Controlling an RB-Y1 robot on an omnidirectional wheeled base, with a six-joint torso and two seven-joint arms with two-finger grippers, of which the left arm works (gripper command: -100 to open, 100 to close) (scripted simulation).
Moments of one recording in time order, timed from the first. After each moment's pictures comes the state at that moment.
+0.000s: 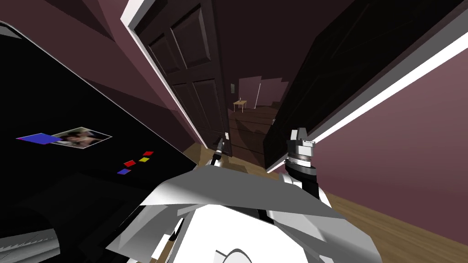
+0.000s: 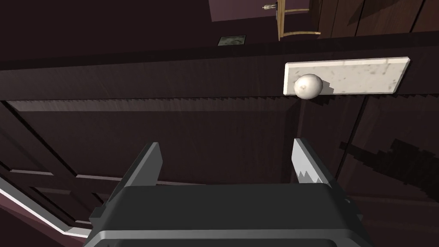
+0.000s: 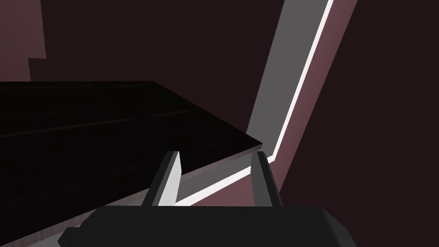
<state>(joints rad) 0.07 0.07 0.02 -1.12 -0.01 -0.68 0.03</state>
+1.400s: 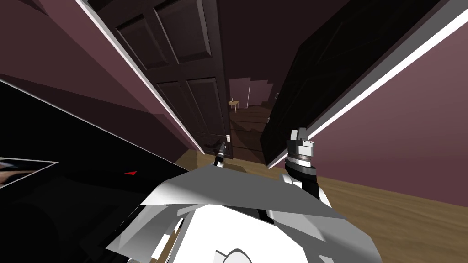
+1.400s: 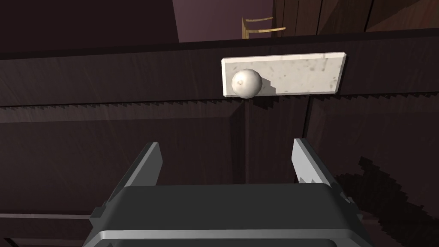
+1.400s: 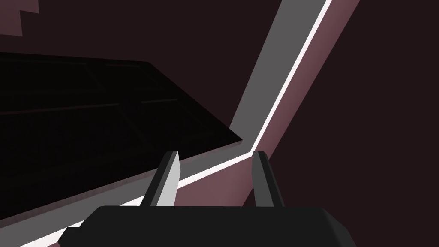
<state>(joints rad) -0.03 0.04 0.03 -0.84 0.01 -0.74 0.02</state>
